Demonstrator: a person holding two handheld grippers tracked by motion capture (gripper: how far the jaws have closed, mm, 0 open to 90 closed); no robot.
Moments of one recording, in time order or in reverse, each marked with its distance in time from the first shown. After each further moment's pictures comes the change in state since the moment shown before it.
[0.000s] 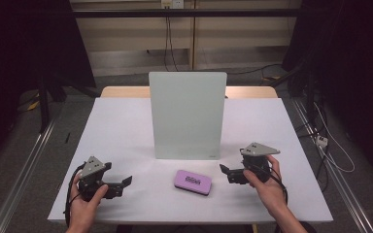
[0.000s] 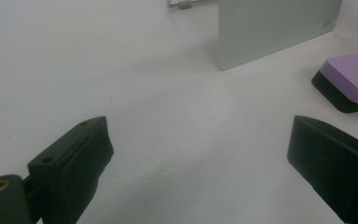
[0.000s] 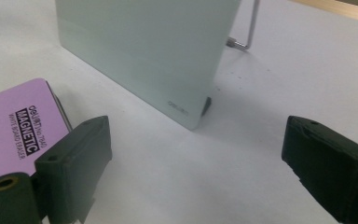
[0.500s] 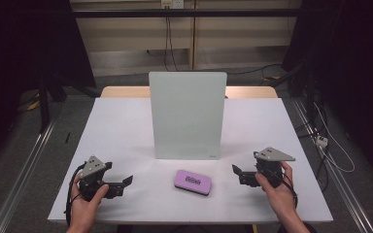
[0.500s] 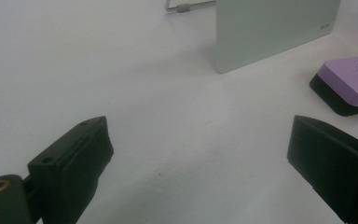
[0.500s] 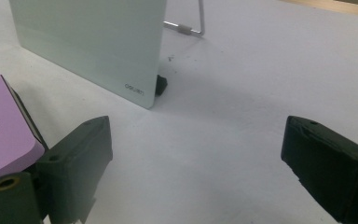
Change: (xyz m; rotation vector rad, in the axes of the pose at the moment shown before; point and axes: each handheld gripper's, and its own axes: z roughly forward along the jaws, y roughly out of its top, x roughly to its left) left arm -0.001 0.001 0.001 -0.011 -0.004 -0.001; right arm -0.019 -0.024 -0.017 -0.035 -0.089 0.079
